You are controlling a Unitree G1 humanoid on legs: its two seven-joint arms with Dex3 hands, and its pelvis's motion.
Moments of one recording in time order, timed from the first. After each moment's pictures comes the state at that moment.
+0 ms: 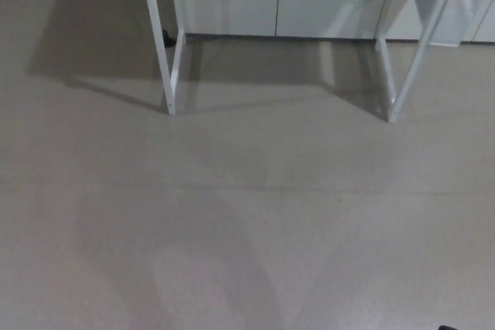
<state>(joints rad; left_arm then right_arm) 0.20 0.54 0.36 0.89 -0.25 -0.01 -0.65 0.19 -0.21 -0.24 0.72 0.24 -0.02 0.38</state>
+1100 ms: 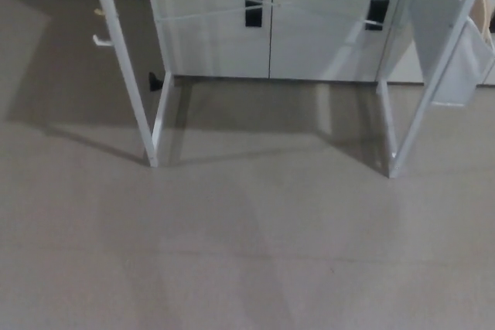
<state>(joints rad) 0.22 0.54 0.36 0.92 -0.25 -0.02 -0.64 0.23 -0.21 -0.23 0.70 0.24 -0.03 0.39</state>
